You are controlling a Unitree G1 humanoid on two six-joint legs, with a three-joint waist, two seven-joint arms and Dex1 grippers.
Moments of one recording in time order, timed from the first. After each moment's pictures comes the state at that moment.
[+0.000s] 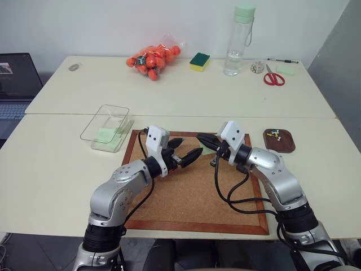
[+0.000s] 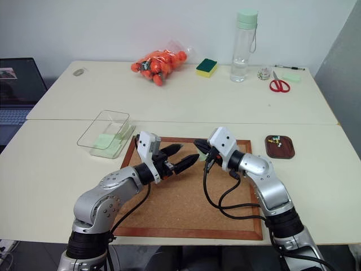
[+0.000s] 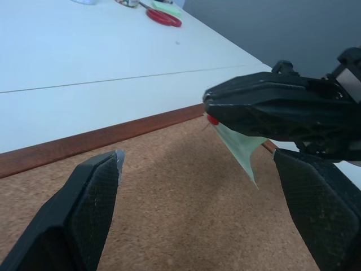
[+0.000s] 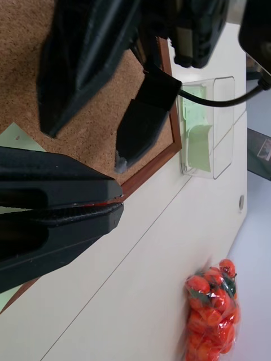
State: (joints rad) left arm -0.27 0.29 -0.03 -0.33 -0.55 0.74 -0.50; right arm -0.43 -0.31 0.21 -0.19 0.15 0.34 0.65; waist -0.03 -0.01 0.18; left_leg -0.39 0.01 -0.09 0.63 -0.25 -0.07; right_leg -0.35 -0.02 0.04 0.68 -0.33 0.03
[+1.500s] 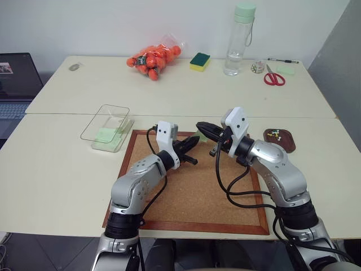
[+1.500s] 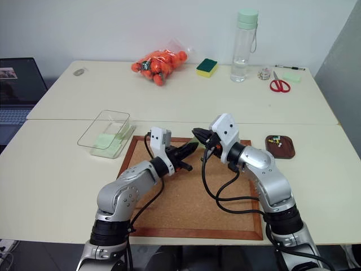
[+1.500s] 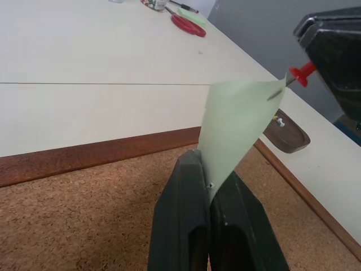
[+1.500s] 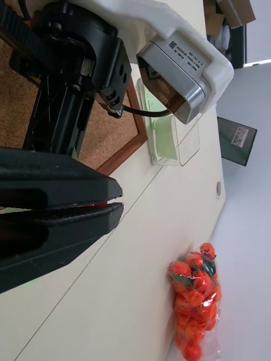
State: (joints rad) left arm -0.36 0.13 -0.03 -0.19 -0.51 0.72 -0.38; right arm -0.46 -0.29 0.17 -0.28 0.24 0.48 0.58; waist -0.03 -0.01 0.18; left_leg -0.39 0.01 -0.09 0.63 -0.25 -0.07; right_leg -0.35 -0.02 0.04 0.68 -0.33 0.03
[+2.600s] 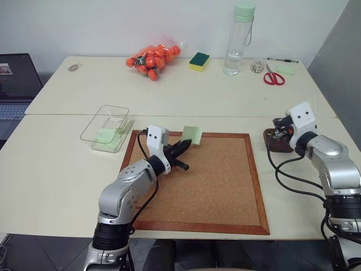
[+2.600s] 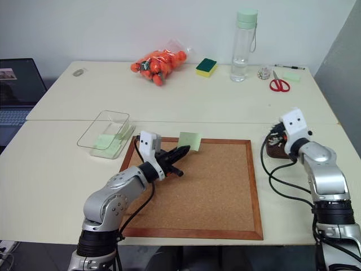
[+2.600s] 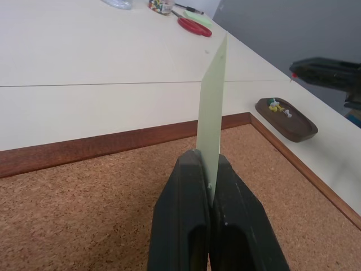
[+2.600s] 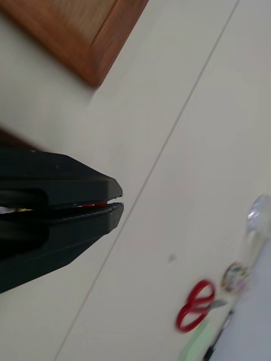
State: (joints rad) left arm -0.28 0.22 -0.01 -0.28 -0.51 0.70 -0.42; right arm -0.44 -0.65 -0.10 0.11 0.10 0.45 0.46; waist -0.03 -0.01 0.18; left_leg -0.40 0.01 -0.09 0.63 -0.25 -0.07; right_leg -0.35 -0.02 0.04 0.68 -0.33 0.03
